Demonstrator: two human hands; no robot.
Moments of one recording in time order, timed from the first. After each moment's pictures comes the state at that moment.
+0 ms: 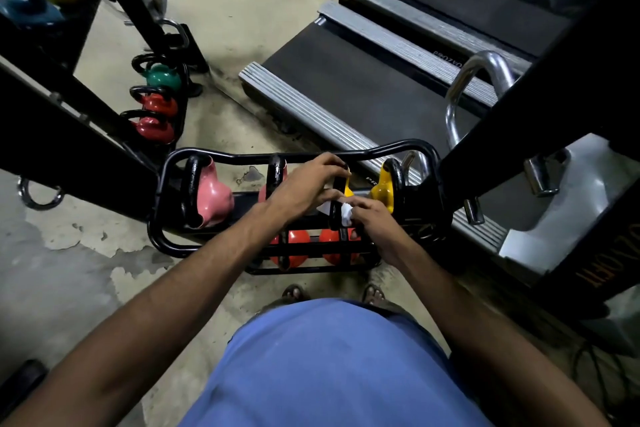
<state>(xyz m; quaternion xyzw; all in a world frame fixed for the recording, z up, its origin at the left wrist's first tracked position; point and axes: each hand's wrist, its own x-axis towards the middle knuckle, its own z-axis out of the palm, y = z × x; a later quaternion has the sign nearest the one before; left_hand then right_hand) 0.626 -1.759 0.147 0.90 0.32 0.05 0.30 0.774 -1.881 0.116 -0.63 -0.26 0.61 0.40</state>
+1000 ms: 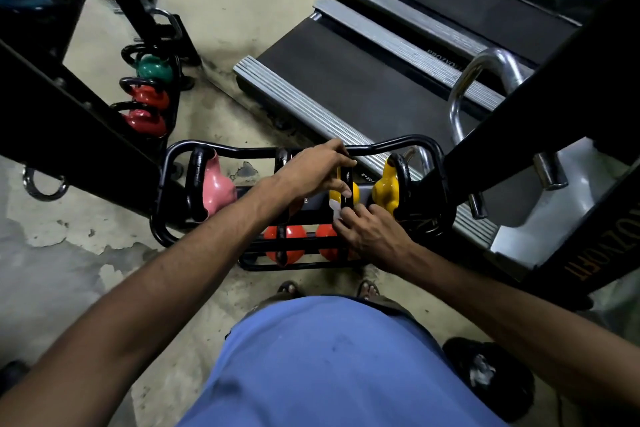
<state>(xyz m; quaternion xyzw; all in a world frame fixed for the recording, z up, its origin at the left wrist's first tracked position) 0.629 -1.734 0.150 0.91 0.29 0.00 0.28 0.761 -1.903 0.121 -0.50 -0.86 -0.14 -0.03</state>
